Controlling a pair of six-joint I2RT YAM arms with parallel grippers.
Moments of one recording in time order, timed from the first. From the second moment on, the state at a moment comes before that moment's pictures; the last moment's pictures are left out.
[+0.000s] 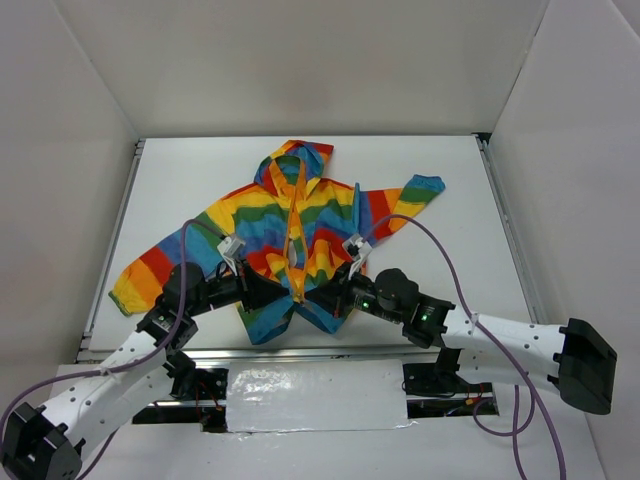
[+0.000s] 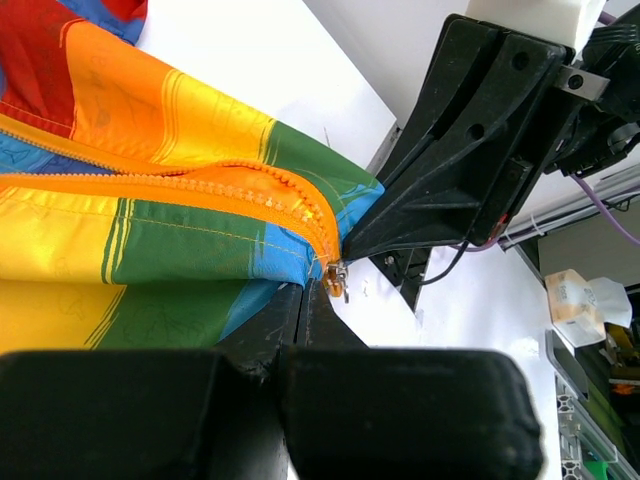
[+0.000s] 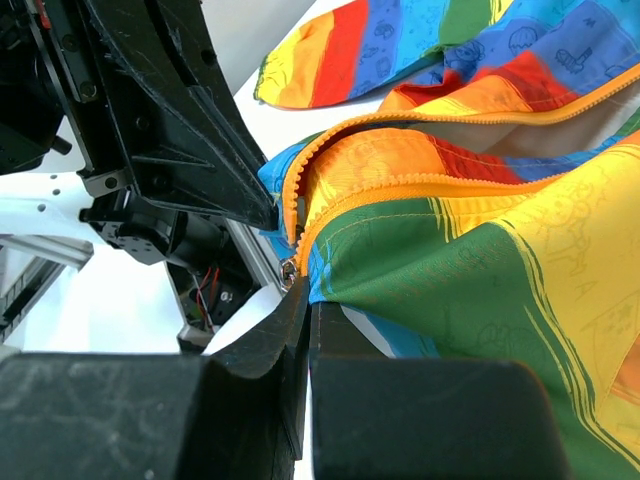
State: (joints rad) left arm -0.54 0.64 0.32 0.21 0.58 -0.64; right arm 1.06 0.94 0.45 0.35 -0.02 0.60
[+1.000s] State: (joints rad) left arm -0.54 0.67 0.29 0.27 0.59 -0.69; right arm 1.06 0.95 0.45 0.35 0.03 0.61
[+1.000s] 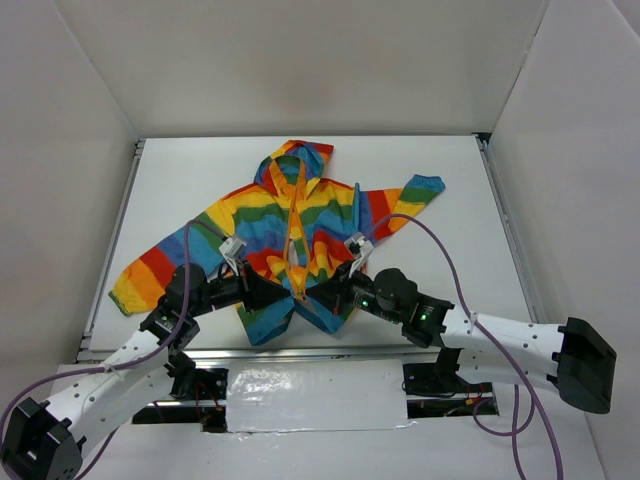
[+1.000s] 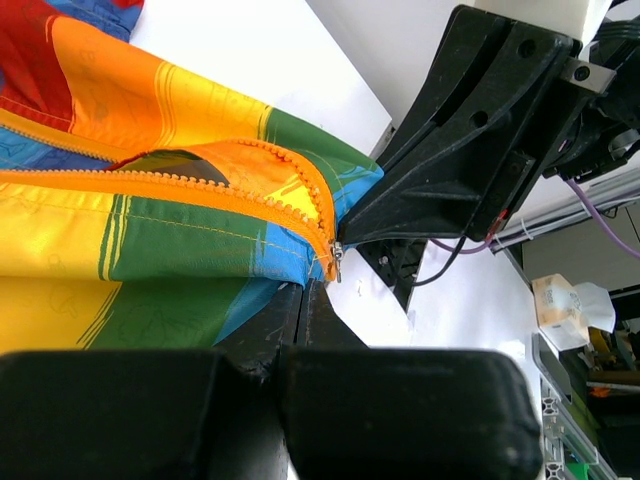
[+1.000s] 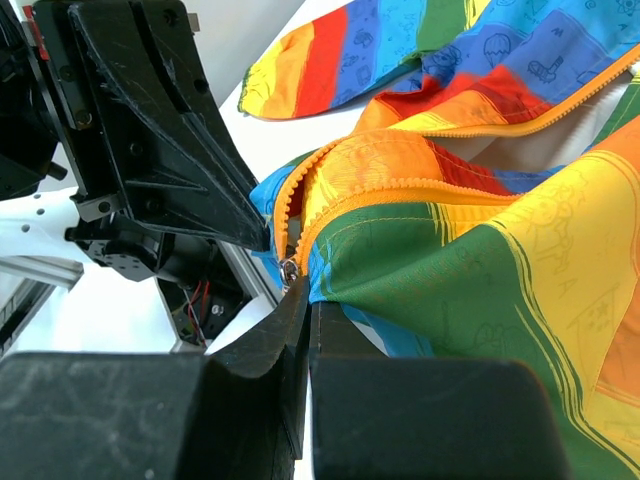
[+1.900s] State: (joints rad) left arm -0.54 0.68 0.29 0.27 0.57 -0.69; right arm 1.06 0.98 0.47 0.35 0.04 0.61
